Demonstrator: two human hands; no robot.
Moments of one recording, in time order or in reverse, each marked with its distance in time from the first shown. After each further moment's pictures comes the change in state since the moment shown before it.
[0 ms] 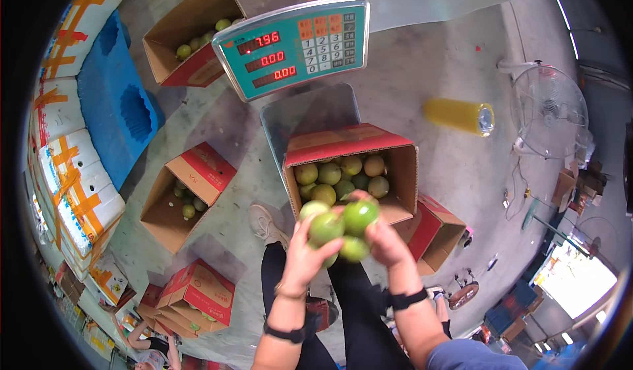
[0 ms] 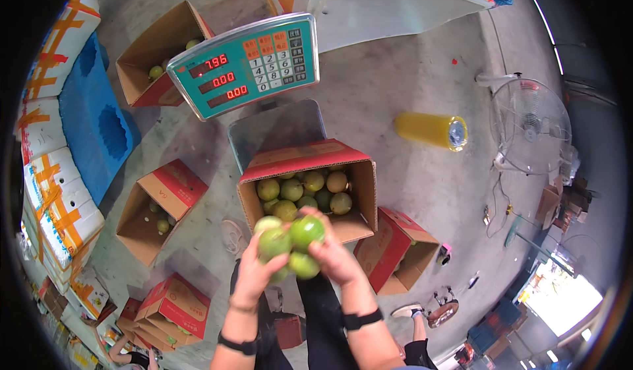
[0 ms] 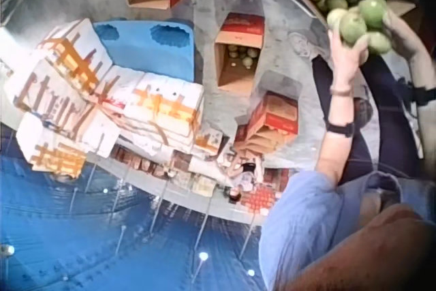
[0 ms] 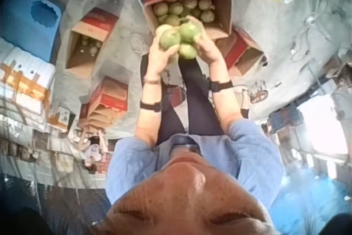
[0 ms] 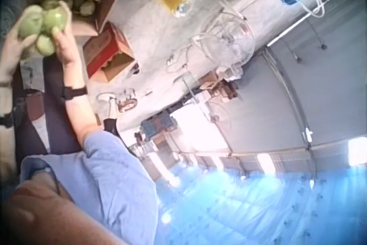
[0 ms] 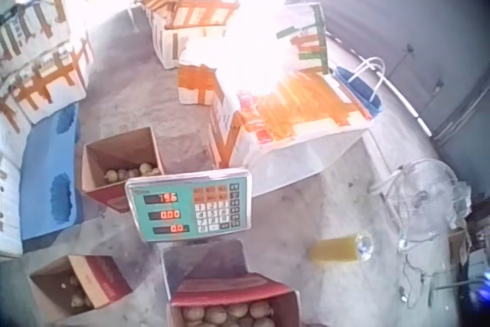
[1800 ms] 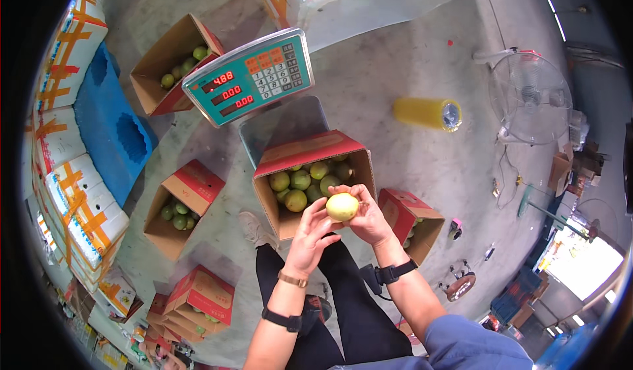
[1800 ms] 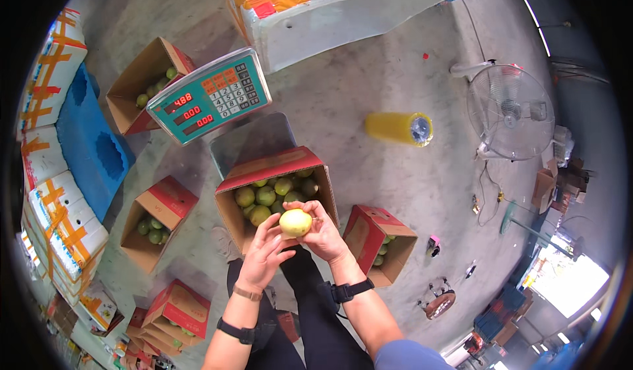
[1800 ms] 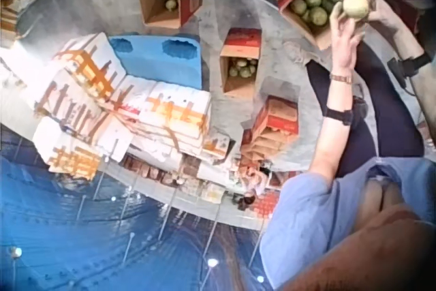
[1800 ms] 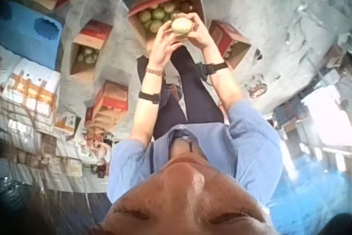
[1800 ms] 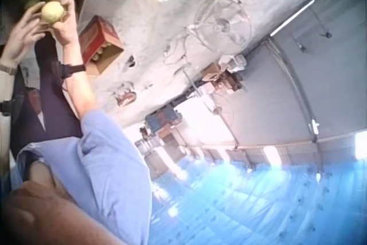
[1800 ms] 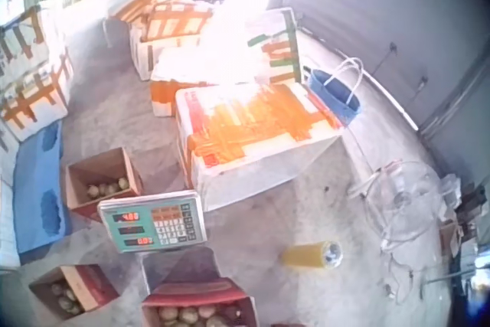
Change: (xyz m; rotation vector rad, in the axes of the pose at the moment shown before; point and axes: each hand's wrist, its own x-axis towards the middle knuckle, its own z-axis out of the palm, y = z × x) left_hand 0.012 0.034 0.078 -0.580 -0.187 -0.242; right_hand -0.002 -0.051 -0.040 0.200 -0.023 -0.173
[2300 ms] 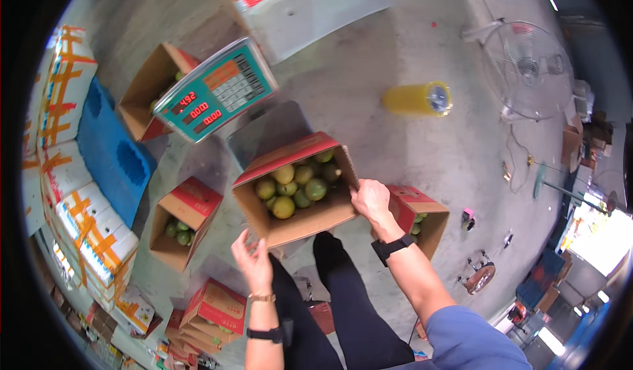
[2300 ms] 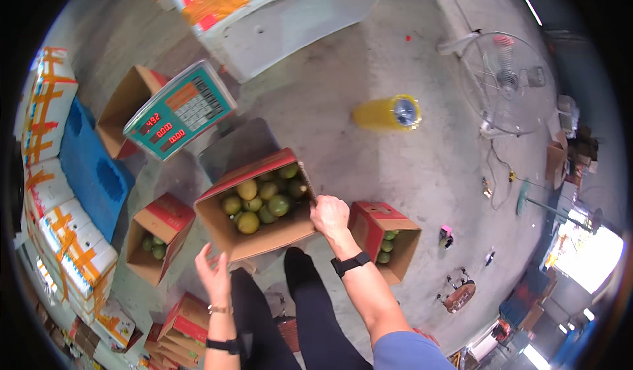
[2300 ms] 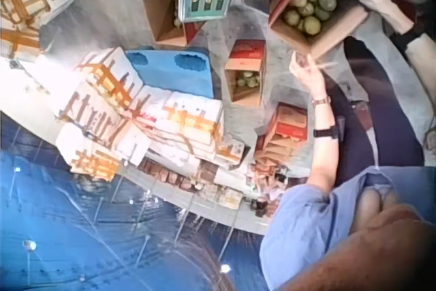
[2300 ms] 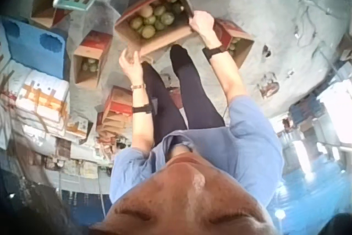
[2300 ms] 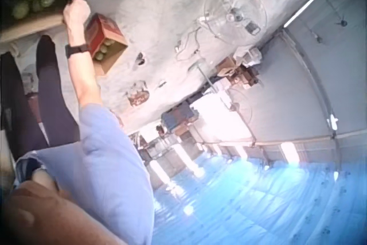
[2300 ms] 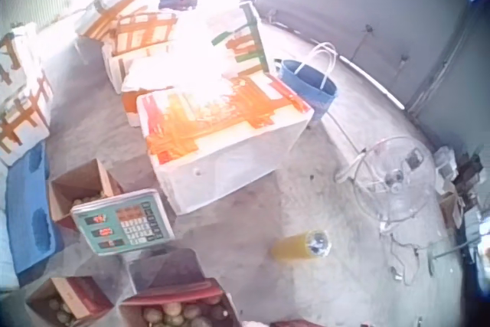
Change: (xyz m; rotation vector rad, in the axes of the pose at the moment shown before) left_hand -0.031 -0.010 -0.069 1.148 0.852 0.432; right_hand 0.018 -0.022 -0.077 -1.883 0.577 0.230
